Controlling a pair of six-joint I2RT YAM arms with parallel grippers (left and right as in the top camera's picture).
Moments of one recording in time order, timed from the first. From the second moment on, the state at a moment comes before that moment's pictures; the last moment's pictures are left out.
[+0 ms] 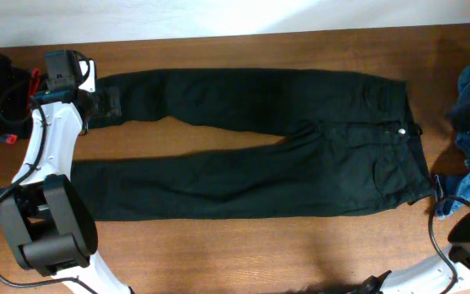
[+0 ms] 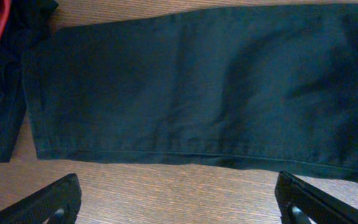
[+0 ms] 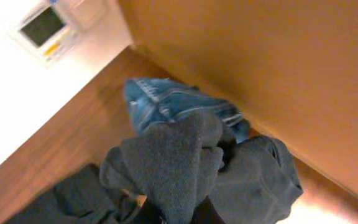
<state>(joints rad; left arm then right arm) 0.16 1.96 1.56 -0.61 -0.06 0.09 -0.83 1.90 2.57 -1.38 -0.02 0.11</state>
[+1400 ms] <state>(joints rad) 0.16 1.96 1.56 -0.61 -0.06 0.09 -0.92 2.12 2.55 -1.39 0.01 0.21</state>
